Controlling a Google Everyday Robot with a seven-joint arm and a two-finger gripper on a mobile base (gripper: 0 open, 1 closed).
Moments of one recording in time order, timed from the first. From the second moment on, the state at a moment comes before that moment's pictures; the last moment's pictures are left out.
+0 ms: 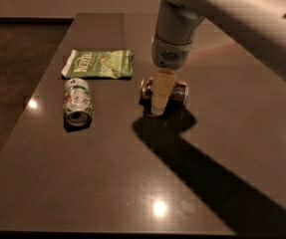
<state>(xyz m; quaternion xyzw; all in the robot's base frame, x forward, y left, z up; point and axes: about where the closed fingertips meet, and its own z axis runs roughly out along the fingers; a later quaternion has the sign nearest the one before) 0.561 -0.056 0.869 -0.65 0.76 0.02 0.08</state>
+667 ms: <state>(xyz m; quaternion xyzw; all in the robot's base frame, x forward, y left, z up) 0.563 -0.051 0.857 -0.64 0.77 0.03 0.07</state>
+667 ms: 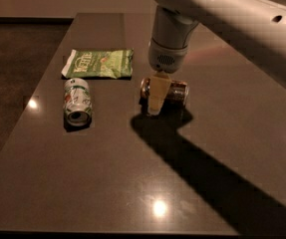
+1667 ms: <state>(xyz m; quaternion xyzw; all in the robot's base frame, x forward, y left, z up) 0.567 -0.060 0.875 -0.62 0.77 0.09 0.09</state>
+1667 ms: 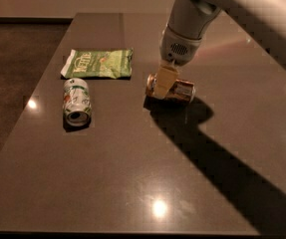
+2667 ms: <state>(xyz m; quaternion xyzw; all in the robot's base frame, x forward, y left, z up) 0.533 -0.074 0.959 -0.56 0.72 0.29 0.30</state>
